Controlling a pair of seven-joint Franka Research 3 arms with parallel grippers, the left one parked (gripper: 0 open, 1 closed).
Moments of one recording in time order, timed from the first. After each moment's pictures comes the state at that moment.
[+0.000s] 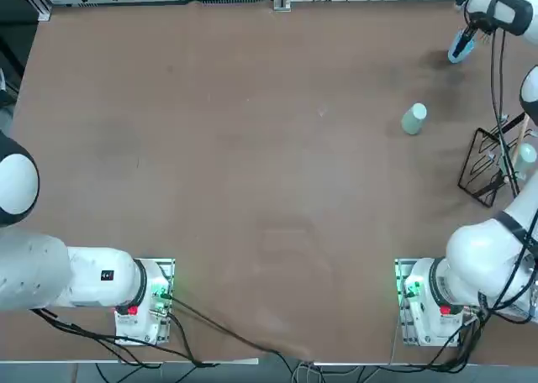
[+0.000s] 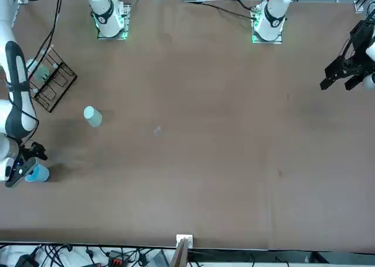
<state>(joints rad) -0.47 0.81 0.25 -1.34 -0.34 2.18 -0.93</state>
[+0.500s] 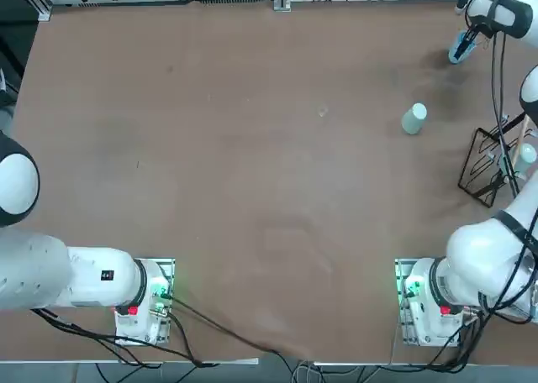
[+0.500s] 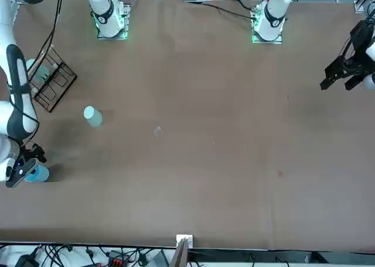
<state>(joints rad) -0.48 0.82 0.25 -1.33 -0.34 2.19 -0.93</state>
